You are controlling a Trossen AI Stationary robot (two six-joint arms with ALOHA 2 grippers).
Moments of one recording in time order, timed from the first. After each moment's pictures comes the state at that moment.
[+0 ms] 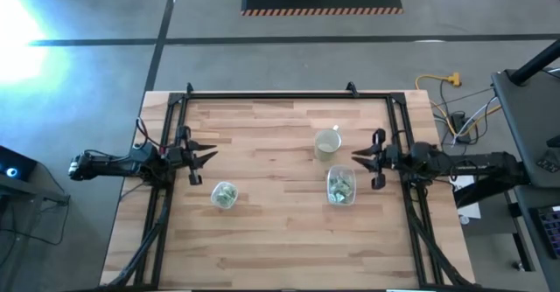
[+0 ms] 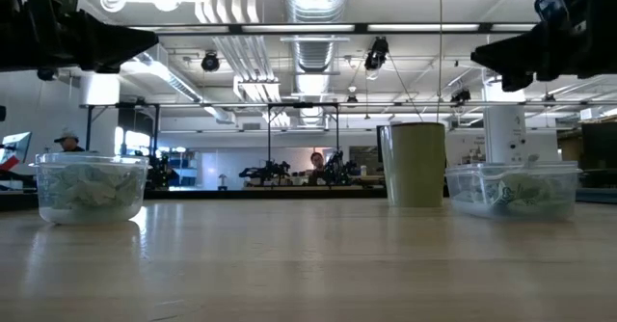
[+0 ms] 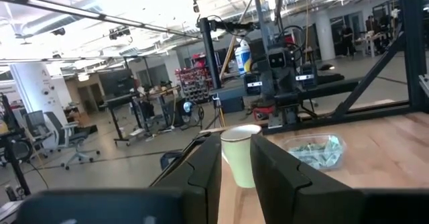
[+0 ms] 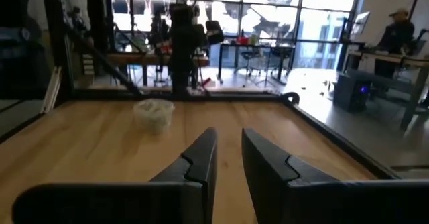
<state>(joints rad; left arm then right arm) -0.05 0.03 0.02 0.17 -0.27 0.29 -0.02 0.19 0.01 0.23 0.10 -0.02</state>
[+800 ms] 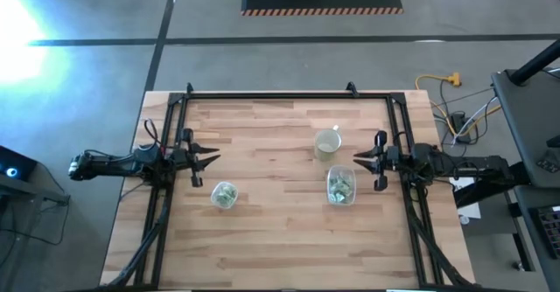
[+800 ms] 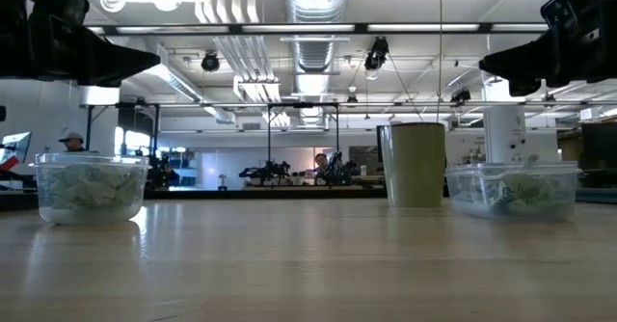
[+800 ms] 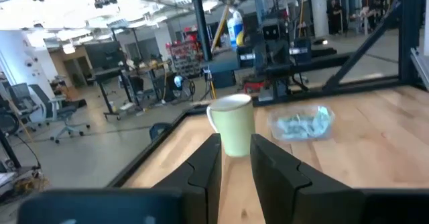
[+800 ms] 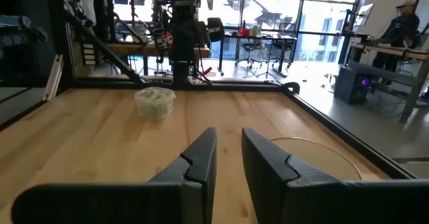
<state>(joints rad) -0.05 0.03 0.02 0.06 -0.26 0.23 -0.01 0.03 0.01 0.02 0.10 -0.02</state>
